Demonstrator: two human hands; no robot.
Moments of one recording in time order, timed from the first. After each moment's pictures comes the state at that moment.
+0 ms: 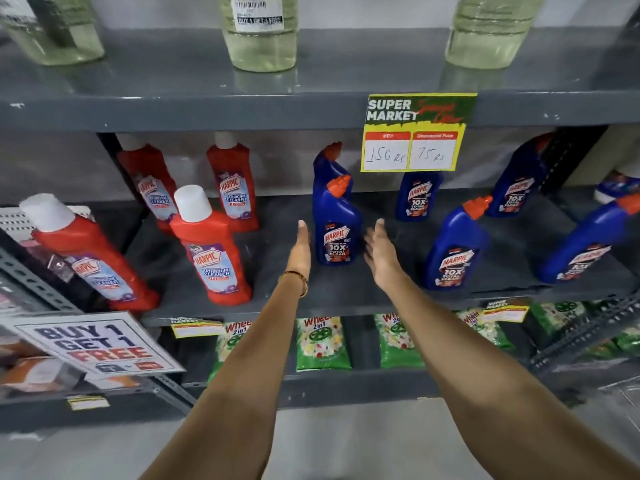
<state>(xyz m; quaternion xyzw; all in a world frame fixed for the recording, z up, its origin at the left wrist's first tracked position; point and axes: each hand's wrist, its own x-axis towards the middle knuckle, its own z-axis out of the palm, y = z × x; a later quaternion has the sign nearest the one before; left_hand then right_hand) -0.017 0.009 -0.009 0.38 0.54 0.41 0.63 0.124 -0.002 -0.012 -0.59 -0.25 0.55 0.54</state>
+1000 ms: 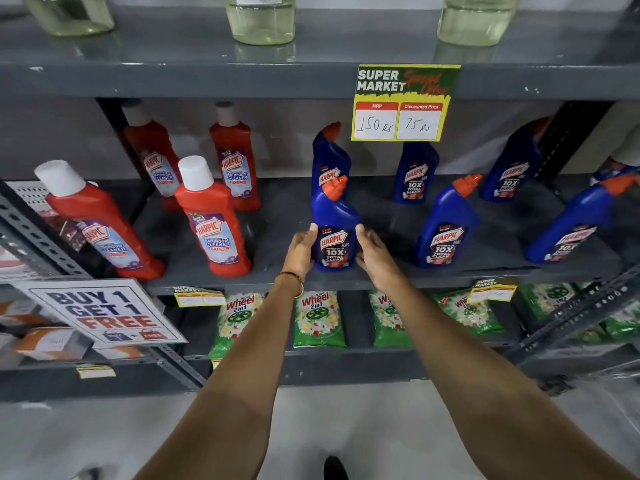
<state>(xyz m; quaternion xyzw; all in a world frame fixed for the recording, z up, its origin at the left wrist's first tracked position) -0.020 -0.041 -0.023 0.38 0.49 0.45 0.64 0.125 -0.050 -0.044 -0.59 -0.36 0.53 0.49</state>
